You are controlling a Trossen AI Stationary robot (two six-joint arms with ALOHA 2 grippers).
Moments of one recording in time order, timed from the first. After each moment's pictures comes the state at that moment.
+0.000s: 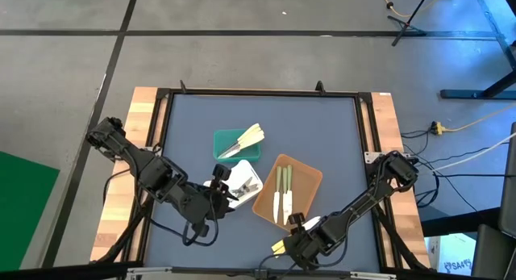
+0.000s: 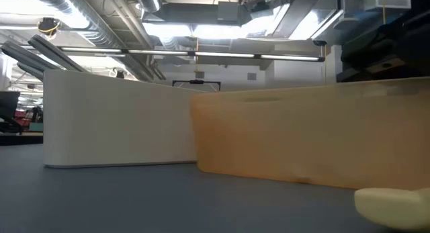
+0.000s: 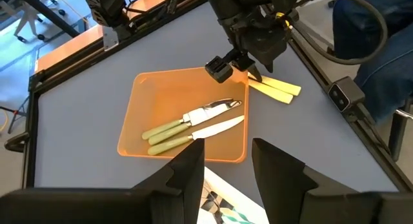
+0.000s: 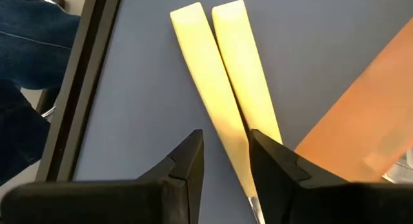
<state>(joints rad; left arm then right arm) -0.59 1.58 1.73 -0.96 -0.41 0.01 0.74 1.98 1.33 -0.53 0.10 0.44</state>
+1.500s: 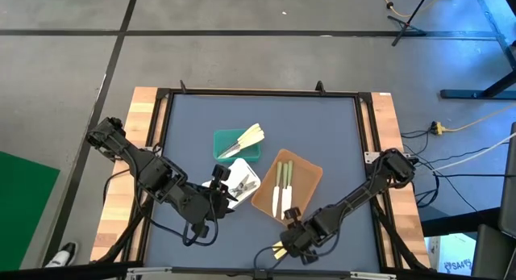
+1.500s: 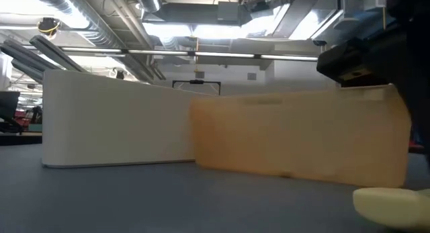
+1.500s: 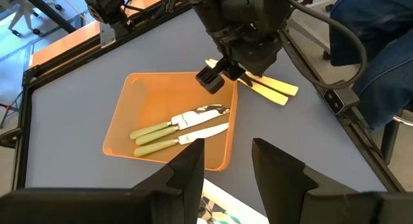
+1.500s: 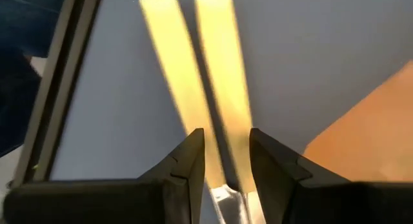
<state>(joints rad) -0.59 1.58 1.73 -0.96 -0.40 -0.02 0.67 1.98 1.34 -0.58 -0.01 0.32</state>
